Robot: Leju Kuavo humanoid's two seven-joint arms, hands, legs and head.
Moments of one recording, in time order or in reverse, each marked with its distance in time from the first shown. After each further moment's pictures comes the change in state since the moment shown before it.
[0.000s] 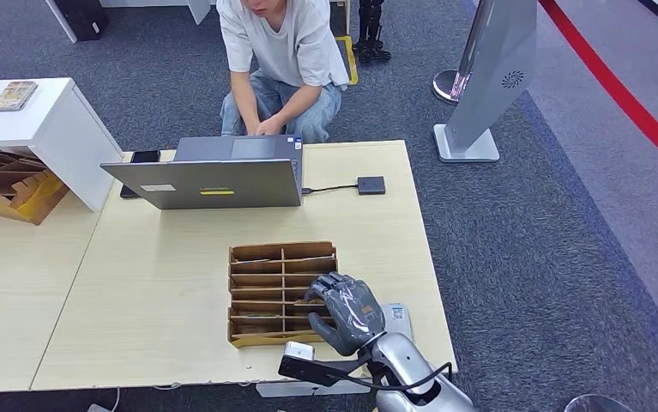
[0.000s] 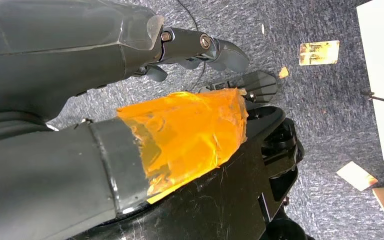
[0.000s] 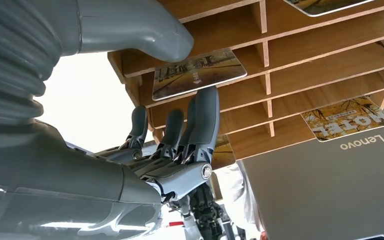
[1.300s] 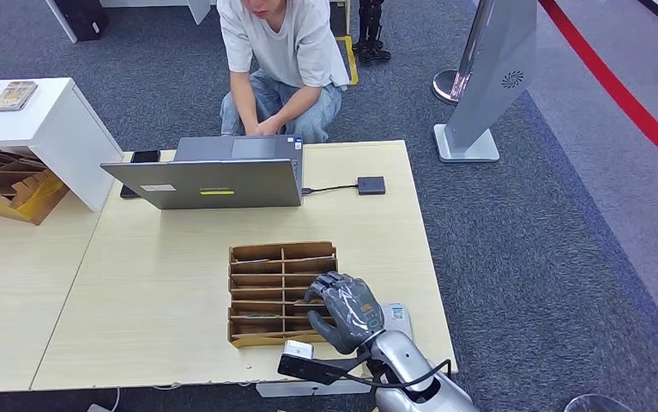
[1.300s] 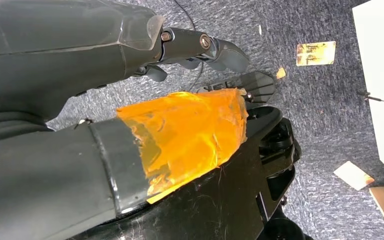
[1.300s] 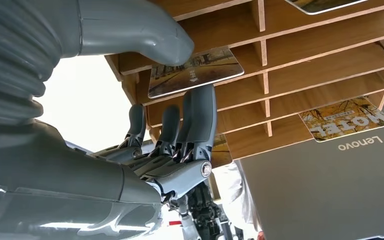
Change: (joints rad) left arm 0.000 0.000 0.000 0.000 -0.003 0.000 -0.011; right arm -0.012 0.000 0.005 0.005 -0.001 0.008 0.000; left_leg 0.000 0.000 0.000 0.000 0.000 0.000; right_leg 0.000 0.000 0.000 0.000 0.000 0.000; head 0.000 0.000
